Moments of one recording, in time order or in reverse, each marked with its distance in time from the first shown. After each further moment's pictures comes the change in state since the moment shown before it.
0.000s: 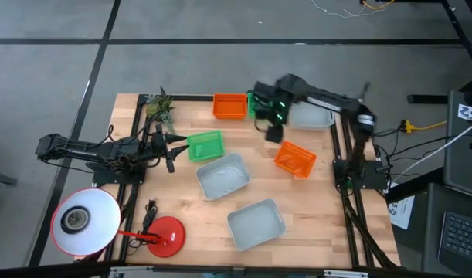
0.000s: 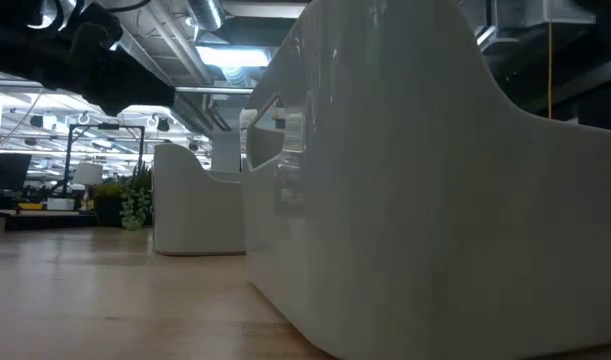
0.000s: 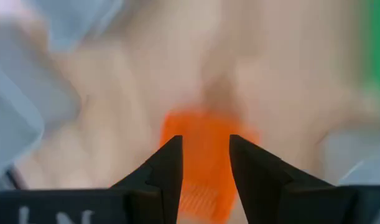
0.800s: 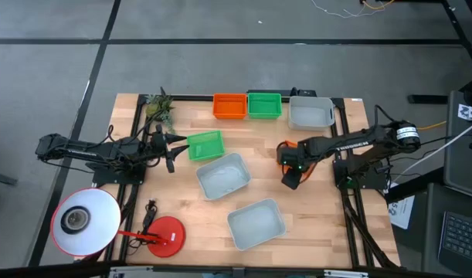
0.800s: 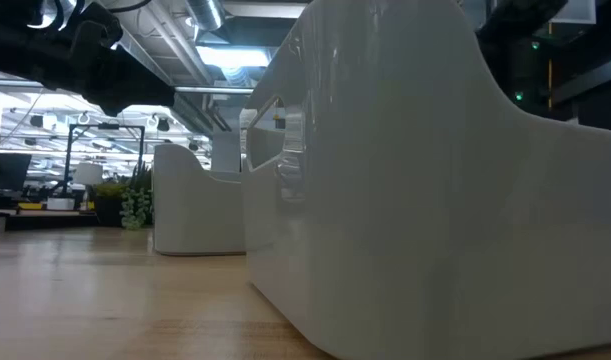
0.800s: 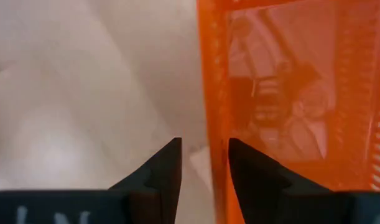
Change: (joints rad) left arm 0.000 0.000 0.000 0.002 0.000 -0.008; right arm 0.369 -0.424 -1.064 0.754 0.185 0.675
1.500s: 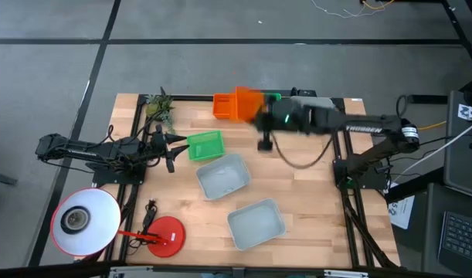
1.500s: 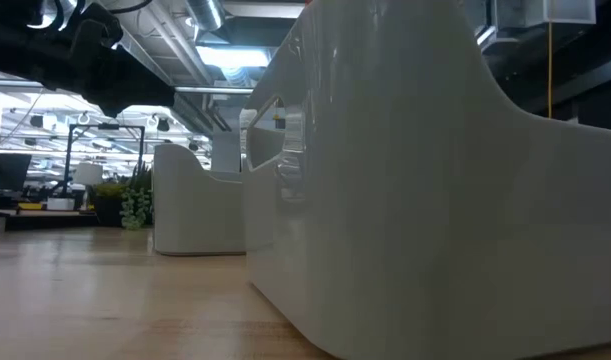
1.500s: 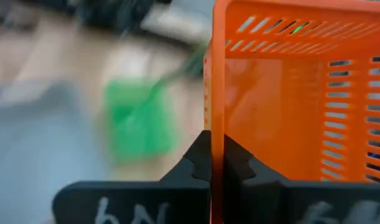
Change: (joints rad) left arm 0.000 0.000 0.000 0.000 0.000 -0.019; right arm -0.129 0.001 0.576 0.389 0.208 -0.936
